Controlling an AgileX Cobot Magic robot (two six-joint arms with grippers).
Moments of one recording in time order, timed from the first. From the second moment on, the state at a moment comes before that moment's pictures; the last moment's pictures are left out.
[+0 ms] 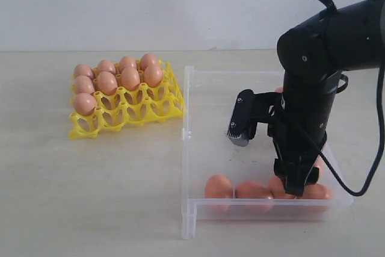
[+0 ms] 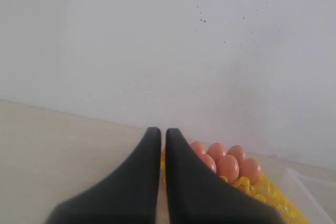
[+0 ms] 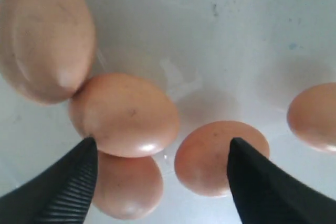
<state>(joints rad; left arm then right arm) 0.05 0.00 0.00 -0.40 0.00 0.18 0.54 1.78 -1.08 -0.15 0.93 -0.65</state>
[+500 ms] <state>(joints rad) 0.05 0.00 0.00 -0.40 0.00 0.18 0.56 1.79 -1.08 0.02 0.80 -0.70</state>
